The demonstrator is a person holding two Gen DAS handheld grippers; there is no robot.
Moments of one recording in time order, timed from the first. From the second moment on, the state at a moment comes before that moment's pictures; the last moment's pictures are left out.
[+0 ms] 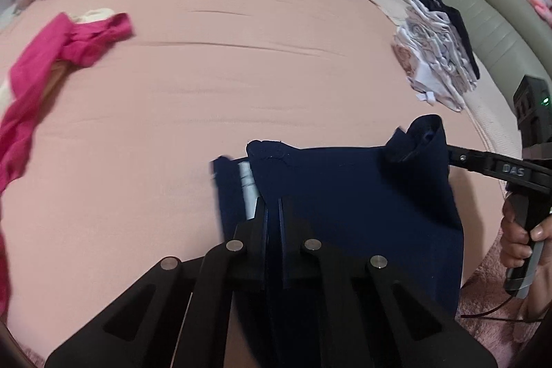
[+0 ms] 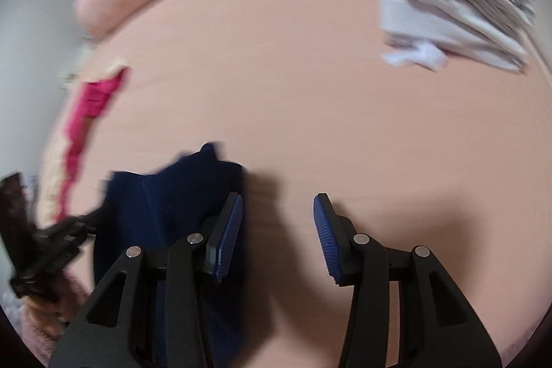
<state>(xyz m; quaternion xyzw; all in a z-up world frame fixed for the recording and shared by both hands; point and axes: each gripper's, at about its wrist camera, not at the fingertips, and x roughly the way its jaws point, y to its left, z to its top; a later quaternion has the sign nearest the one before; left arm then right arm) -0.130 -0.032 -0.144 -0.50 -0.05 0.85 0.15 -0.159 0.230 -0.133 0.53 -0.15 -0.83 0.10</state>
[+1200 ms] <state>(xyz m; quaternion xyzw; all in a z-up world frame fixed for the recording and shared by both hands) -0.128 -0.062 -0.161 -0.48 -0.09 0.86 0.14 -0.143 0.292 -0.128 0.55 -0.05 -0.83 -0.06</state>
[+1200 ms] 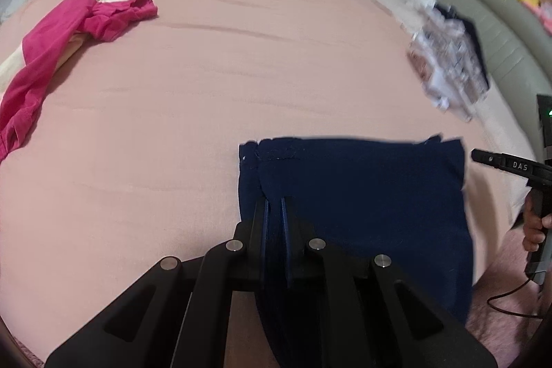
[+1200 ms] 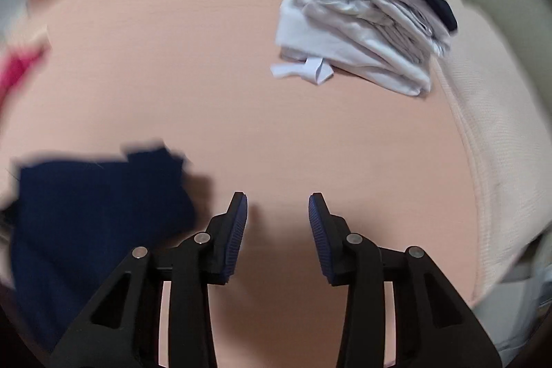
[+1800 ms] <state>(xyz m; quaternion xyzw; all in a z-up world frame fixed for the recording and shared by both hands) -0.132 -0.066 -0.153 -0.46 -0.09 0.87 0.16 -0.165 0.309 -0.152 0.57 -0.11 -0.81 -0.03</state>
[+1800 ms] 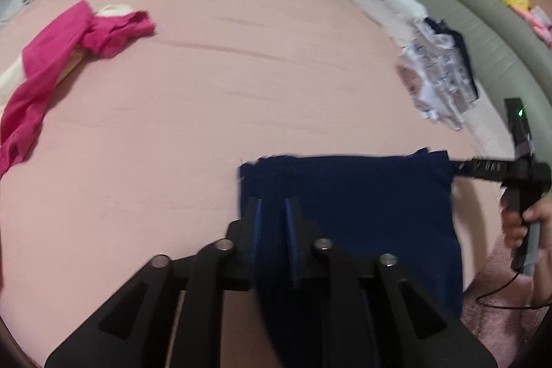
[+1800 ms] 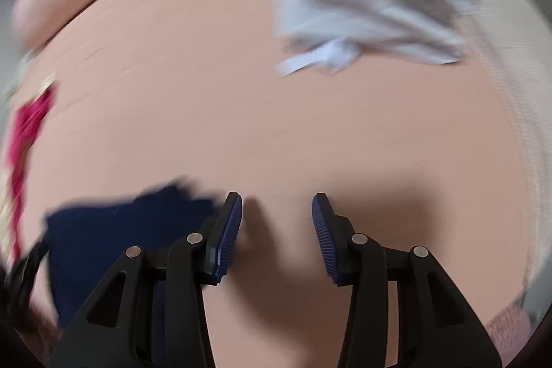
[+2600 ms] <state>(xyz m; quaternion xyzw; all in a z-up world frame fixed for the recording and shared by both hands) -0.139 -0.078 -0.171 -0.50 -0.05 0.86 0.09 -0.171 0.248 -0.147 0.58 0.01 -0.81 0.08</state>
